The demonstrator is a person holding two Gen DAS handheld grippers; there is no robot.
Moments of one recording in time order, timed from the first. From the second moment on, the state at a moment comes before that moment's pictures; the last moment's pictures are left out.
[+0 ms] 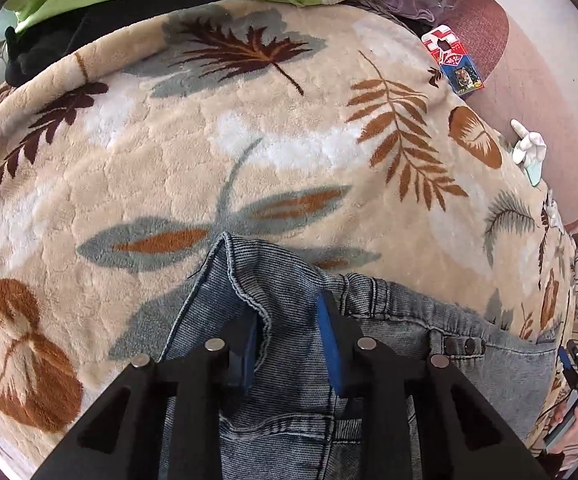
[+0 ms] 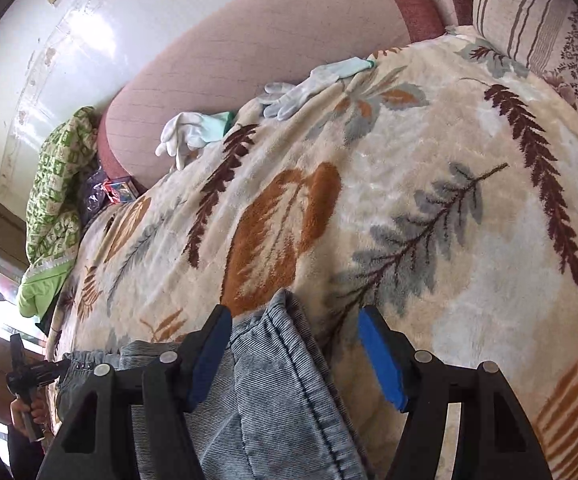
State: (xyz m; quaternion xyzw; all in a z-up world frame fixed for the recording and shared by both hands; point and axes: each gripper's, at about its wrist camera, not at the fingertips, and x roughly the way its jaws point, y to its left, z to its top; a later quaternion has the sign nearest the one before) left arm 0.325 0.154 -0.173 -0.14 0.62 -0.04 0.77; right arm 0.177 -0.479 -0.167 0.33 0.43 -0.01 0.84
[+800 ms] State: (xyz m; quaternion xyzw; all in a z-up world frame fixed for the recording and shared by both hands) left arm 0.288 0.141 -0.121 -0.13 0.53 -0.09 0.84; right arm 0.184 -0.431 -0.150 0.19 0.44 -0.01 0.87
